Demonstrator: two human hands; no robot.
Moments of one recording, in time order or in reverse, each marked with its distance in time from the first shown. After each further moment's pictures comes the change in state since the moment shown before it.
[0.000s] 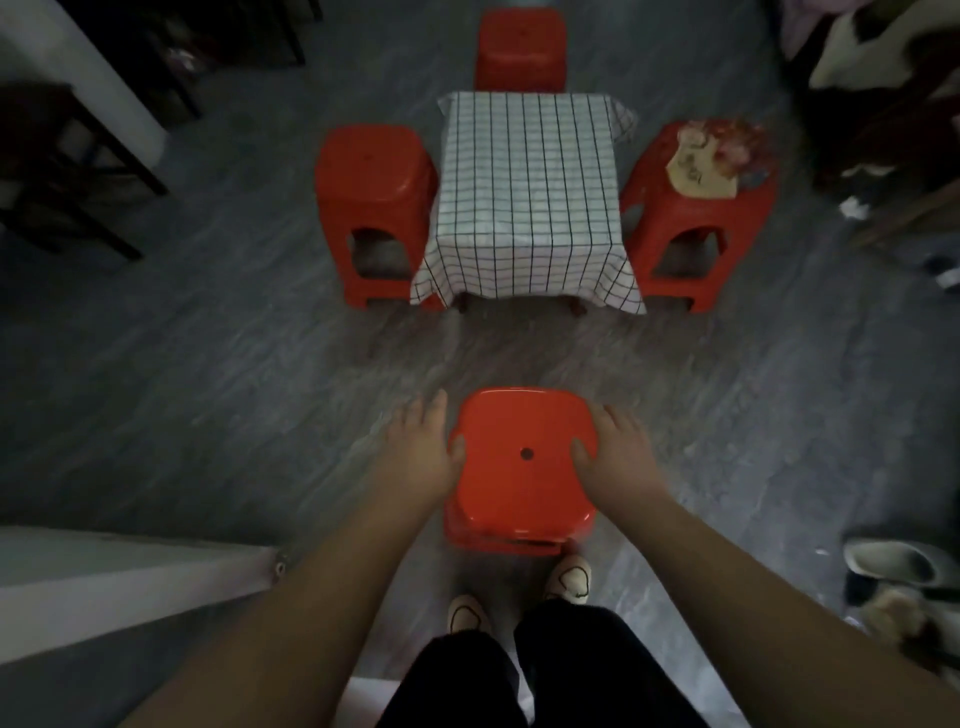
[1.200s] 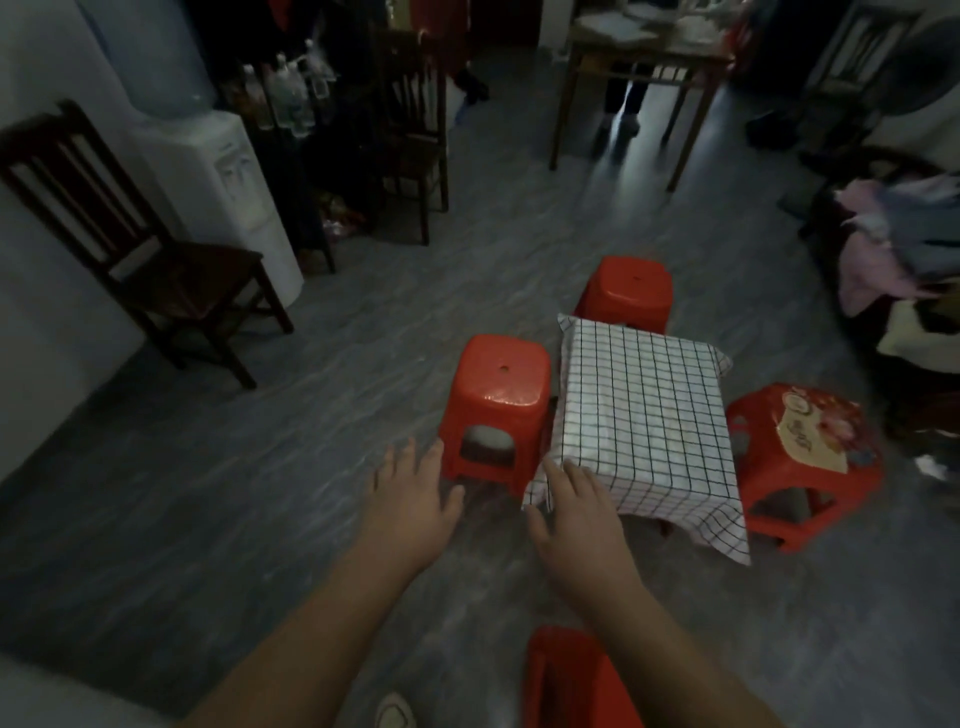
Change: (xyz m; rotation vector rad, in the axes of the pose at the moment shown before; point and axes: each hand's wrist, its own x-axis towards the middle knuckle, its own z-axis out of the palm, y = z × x) left_hand 0.142 -0.197 -0.352 0.038 0.205 -0.065; right_hand 0.107 -0.448 -0.063 -0.096 0.140 -0.341
